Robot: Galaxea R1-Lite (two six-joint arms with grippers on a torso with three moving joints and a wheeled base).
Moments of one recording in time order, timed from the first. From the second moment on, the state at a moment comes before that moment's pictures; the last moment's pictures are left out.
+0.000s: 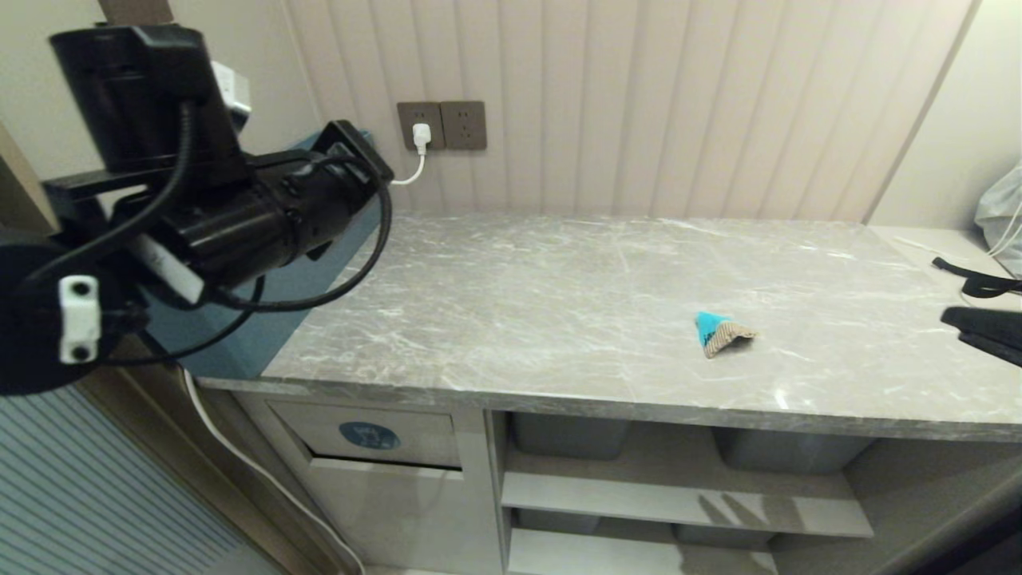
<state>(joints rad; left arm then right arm) -0.54 1.58 -1.19 -0.44 0.26 -0.67 0.04 0.98 -0.77 -0.03 0.36 0.53</state>
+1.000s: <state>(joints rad) -0.54 1.43 -1.10 -0.42 0.30 -0.82 0.12 1.49 -0.87 -0.20 0.26 1.28</state>
